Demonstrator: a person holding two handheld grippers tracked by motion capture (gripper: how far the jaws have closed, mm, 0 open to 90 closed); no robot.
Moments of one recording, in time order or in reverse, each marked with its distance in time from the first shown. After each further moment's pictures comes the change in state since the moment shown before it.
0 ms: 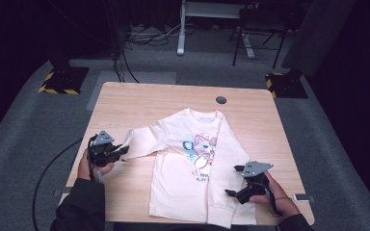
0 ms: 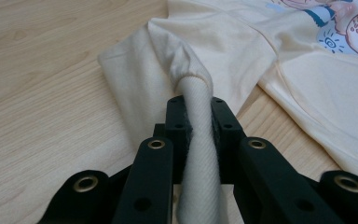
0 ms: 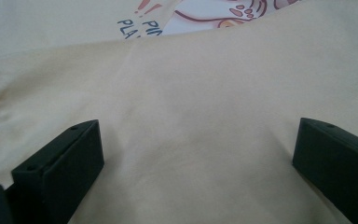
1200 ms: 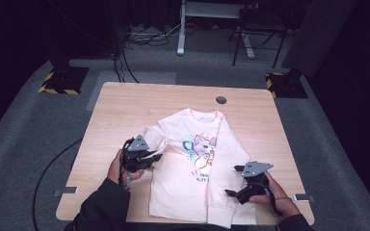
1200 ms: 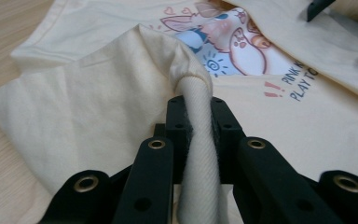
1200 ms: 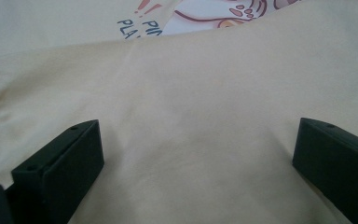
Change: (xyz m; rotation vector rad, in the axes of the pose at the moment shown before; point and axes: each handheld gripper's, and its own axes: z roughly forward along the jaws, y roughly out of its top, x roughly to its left) left arm -0.085 0.035 0.034 0.005 -0.206 0.169; right arm 0.000 0.000 0.000 0.000 -0.001 0.000
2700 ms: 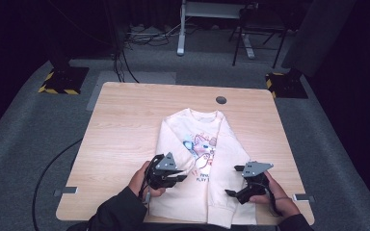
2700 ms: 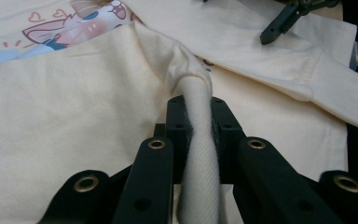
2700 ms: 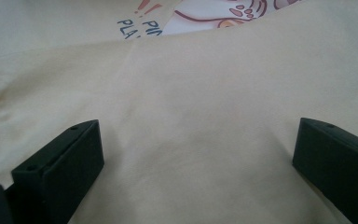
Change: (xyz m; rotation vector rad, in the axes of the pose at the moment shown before) left arm -0.067 0.010 0.034 0.063 -0.198 0.168; right arm 0.000 0.000 0.000 0.000 0.000 0.000
